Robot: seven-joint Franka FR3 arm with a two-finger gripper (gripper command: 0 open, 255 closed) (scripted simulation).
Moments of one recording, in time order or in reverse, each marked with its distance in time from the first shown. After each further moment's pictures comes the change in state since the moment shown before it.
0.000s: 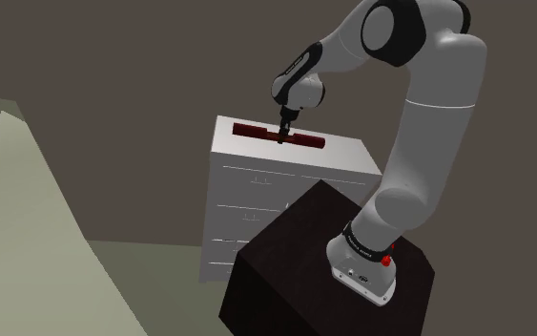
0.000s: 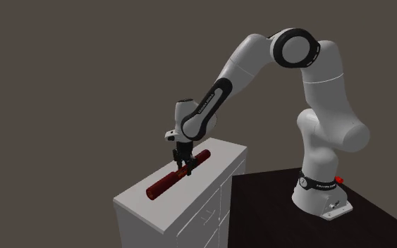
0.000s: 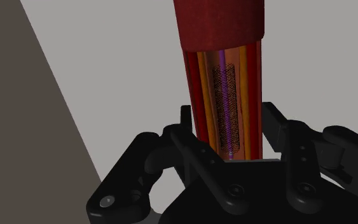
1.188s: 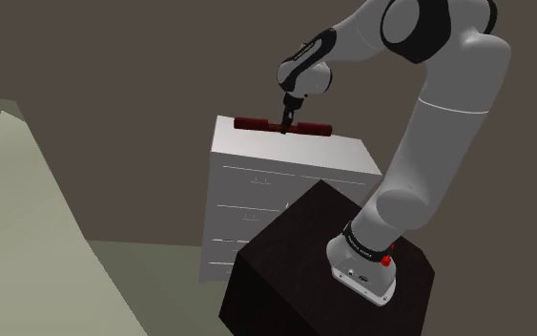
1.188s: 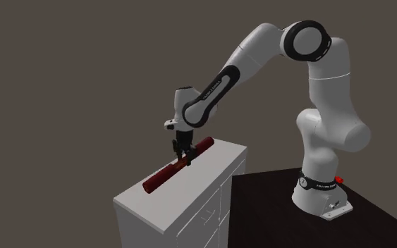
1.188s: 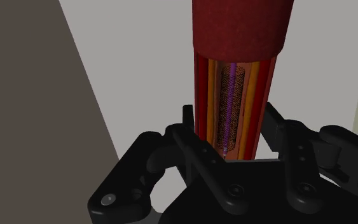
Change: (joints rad) arm 0.036 -0.112 -0.048 0.007 -0.089 -0.110 0.063
